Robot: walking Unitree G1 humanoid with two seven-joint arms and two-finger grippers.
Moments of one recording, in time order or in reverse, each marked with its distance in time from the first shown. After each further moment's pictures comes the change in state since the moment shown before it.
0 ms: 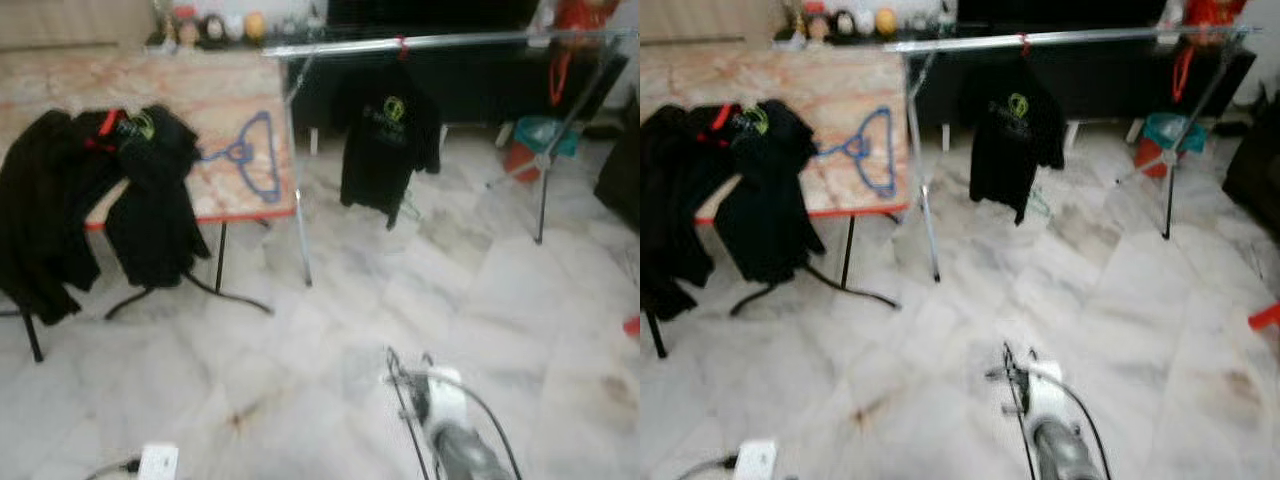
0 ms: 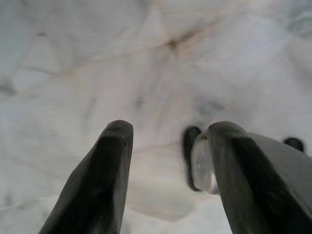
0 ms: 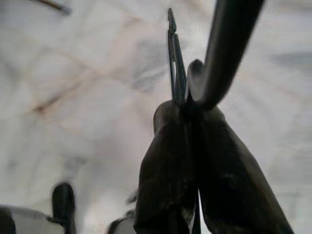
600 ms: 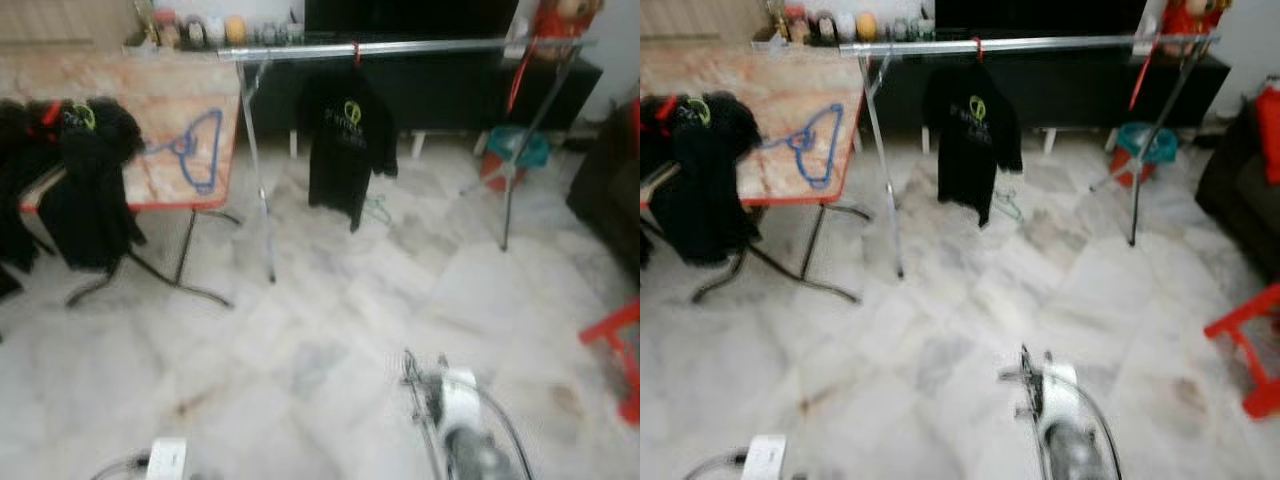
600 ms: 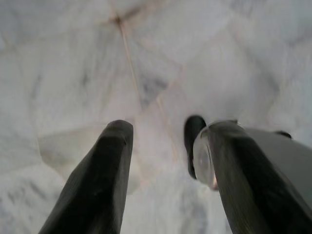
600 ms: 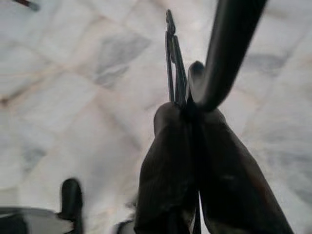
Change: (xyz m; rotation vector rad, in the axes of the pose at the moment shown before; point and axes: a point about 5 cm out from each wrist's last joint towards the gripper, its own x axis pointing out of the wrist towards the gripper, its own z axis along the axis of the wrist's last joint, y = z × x) left arm -0.001 0.006 -0.004 0.002 0.015 0.017; right arm 0.003 0.017 0.007 0.005 -0.018 0.042
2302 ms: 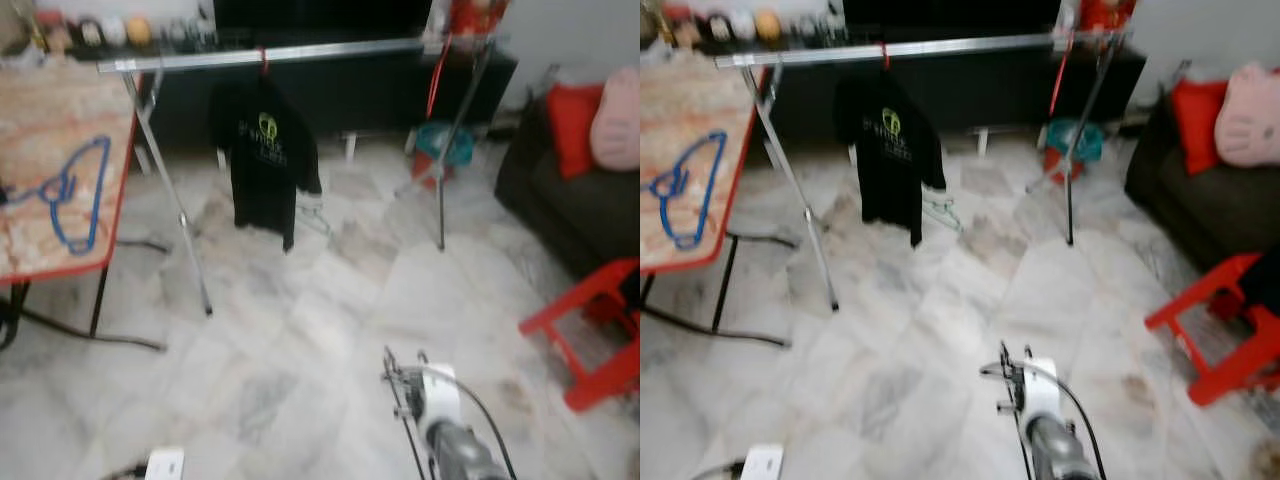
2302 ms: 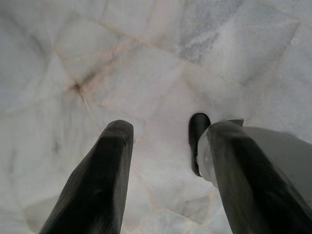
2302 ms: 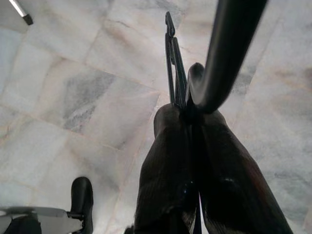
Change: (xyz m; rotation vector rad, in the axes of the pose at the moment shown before) left arm 0.001 -0.006 0.002 -0.002 -0.003 -0.034; right arm 0.001 -0.002 0.005 -0.007 -0.002 -0.008
